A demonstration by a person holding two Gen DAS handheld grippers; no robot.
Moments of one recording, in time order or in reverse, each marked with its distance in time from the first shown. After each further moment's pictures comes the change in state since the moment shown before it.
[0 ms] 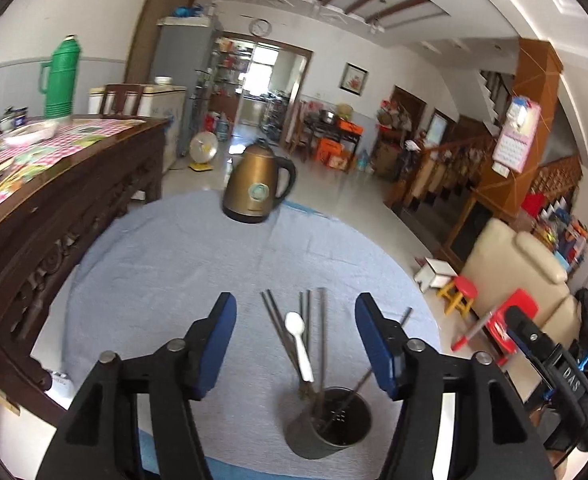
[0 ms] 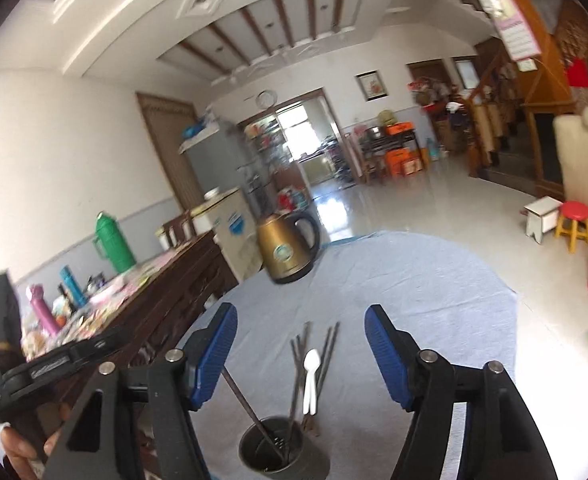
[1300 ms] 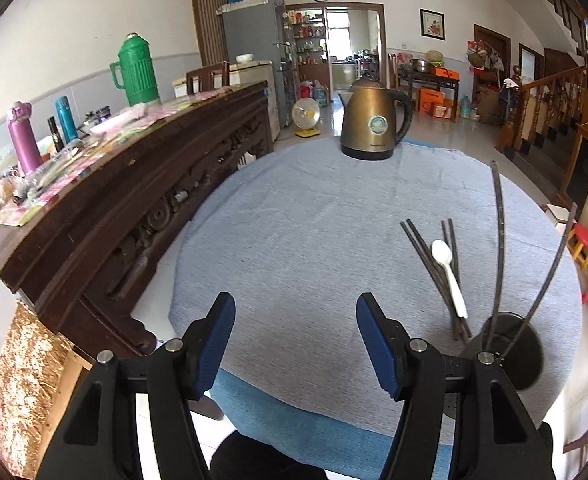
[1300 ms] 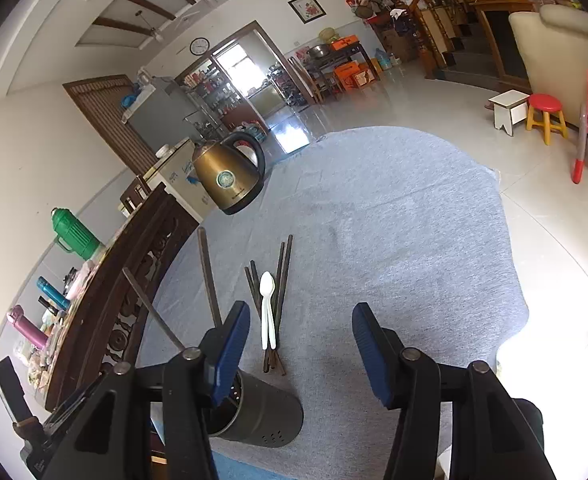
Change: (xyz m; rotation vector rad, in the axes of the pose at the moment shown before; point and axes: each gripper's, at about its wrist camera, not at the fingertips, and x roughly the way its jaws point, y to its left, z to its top) left arm 0.049 0.043 -0.069 0.120 0.129 0.481; right arm 0.058 -0.061 -0.056 0.187 0.301 -0.076
